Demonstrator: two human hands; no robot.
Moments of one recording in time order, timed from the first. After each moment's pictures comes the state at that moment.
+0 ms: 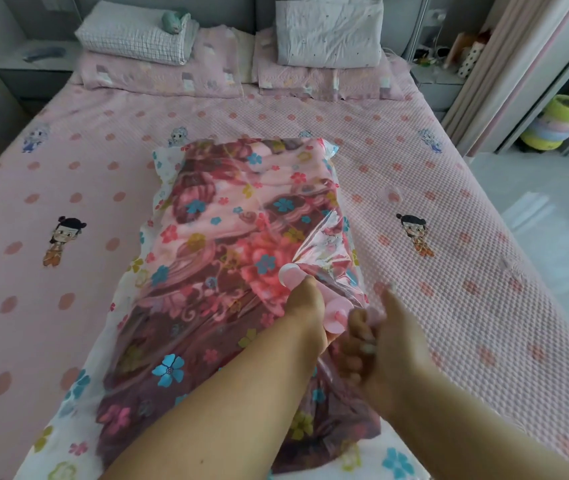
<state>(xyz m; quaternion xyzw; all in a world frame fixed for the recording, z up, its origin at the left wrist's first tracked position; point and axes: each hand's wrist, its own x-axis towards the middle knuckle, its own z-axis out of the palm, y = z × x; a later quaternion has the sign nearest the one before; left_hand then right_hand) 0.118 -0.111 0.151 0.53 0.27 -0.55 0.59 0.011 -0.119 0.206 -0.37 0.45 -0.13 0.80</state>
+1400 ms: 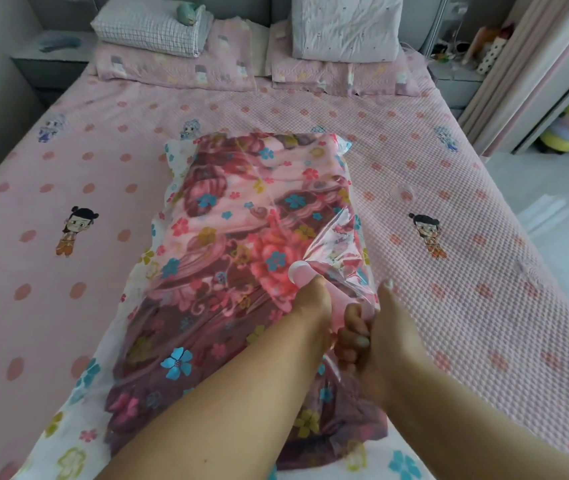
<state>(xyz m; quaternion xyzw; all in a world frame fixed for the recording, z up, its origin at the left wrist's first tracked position) 0.124 -0.108 0.138 0.58 0.25 -0.53 0.56 0.021 -0.122 0.201 -0.40 0.44 -0.10 0.80</state>
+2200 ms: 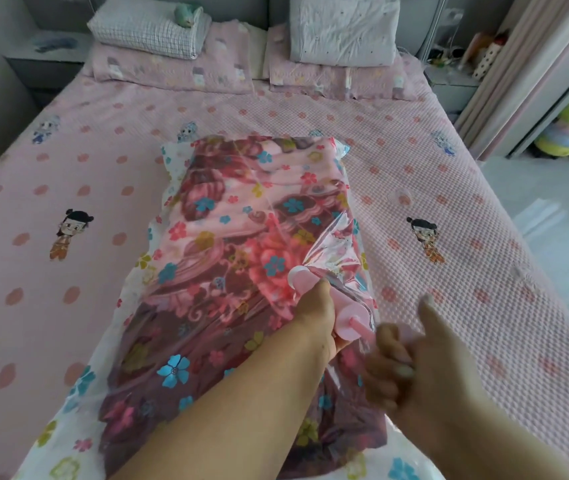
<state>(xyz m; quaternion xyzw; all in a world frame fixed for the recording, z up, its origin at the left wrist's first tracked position) 0.126 -0.111 0.143 0.59 0.22 -0.55 0.55 -0.001 -0.126 0.204 -0.32 0.40 -0.10 0.85</state>
